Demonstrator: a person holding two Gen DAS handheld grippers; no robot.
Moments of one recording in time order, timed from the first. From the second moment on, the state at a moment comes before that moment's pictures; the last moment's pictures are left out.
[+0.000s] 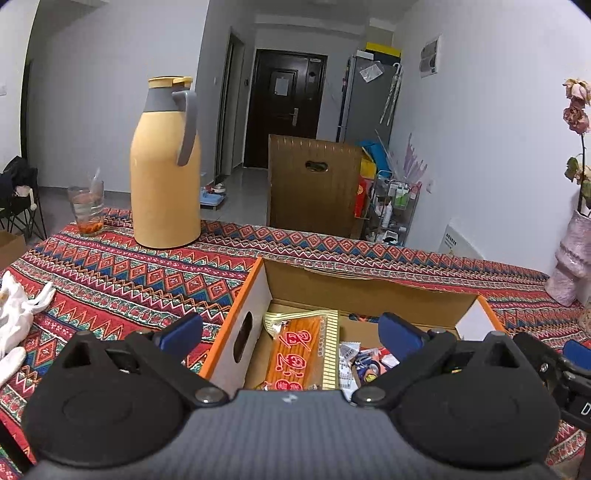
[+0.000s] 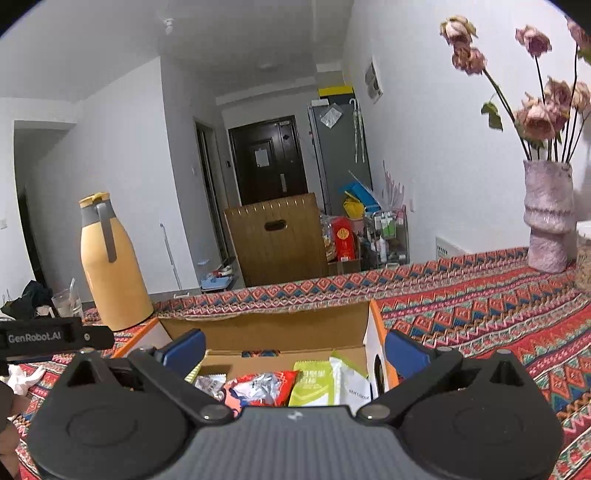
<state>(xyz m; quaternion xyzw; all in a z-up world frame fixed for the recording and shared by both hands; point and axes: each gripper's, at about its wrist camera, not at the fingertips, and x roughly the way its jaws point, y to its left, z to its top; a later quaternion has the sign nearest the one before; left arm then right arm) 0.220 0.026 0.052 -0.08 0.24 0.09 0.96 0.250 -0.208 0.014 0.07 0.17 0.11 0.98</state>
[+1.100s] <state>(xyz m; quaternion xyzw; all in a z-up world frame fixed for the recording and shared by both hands) 0.093 0.038 -0.010 -0.05 0.32 0.06 0.94 0.113 -0.219 -0.019 0.06 0.24 0.13 0.96</state>
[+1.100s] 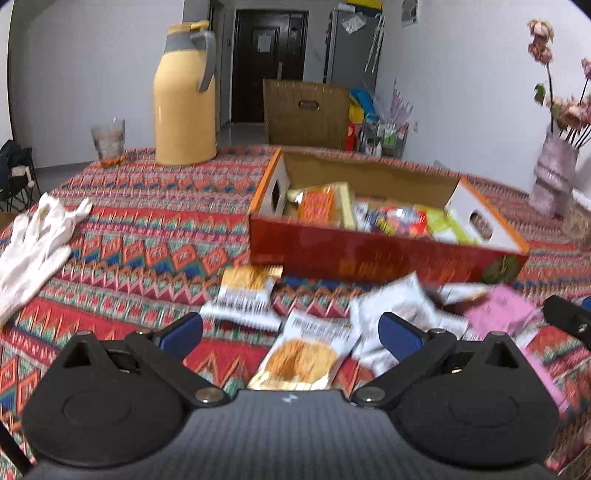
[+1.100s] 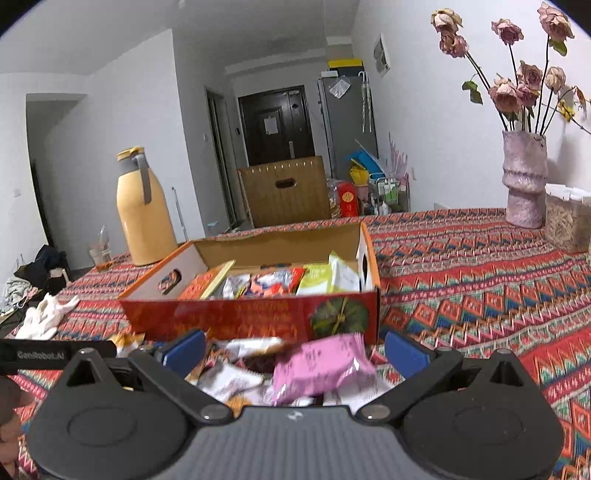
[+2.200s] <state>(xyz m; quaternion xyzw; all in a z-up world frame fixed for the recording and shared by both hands) 0.063 0.056 -0.049 -0.09 0.31 0.06 0.94 0.094 -0.216 -0.078 0.02 0.34 0.09 0.94</state>
